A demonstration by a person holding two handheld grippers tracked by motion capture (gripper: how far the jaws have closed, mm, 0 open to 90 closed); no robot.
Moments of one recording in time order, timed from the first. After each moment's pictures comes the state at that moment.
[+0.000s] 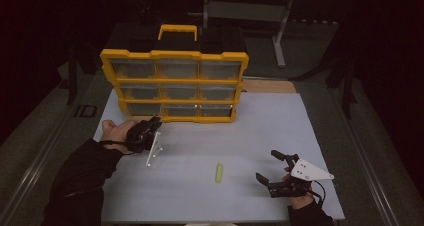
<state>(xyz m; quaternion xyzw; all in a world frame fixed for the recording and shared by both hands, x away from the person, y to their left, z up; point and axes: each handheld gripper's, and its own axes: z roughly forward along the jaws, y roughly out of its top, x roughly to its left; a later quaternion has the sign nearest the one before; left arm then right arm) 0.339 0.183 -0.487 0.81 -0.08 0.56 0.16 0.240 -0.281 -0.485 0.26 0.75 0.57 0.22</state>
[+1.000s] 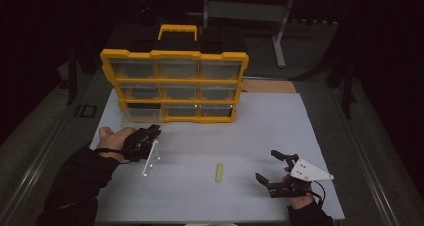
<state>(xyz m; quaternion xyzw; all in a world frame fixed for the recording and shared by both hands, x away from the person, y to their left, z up) 0.315 0.186 -0.484 0.82 -0.08 0.54 0.17 0.239 -0.280 -0.485 0.25 0.75 0.57 0.22</state>
